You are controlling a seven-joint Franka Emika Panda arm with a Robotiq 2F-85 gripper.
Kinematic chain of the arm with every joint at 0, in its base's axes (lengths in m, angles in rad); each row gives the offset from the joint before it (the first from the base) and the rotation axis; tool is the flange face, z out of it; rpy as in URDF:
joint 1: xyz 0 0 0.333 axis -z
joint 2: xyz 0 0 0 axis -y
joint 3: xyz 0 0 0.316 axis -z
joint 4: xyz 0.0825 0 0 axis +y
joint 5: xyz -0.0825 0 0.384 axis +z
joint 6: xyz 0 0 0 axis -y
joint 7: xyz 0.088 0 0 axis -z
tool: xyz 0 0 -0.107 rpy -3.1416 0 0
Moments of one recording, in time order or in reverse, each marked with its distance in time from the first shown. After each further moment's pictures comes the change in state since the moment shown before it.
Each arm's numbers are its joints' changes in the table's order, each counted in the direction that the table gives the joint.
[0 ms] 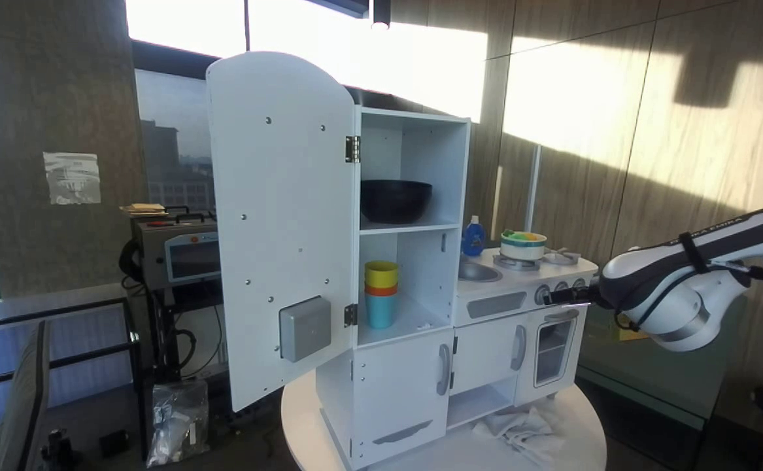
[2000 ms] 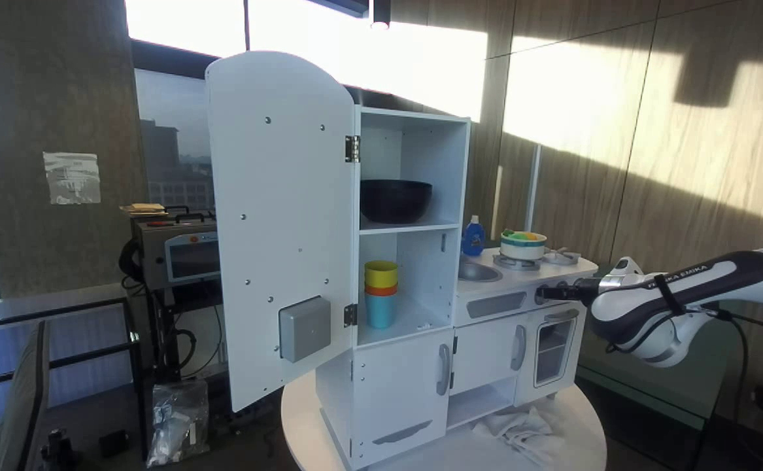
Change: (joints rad) arm -0.409 0.150 0.486 -0.253 -0.447 0.197 0.218
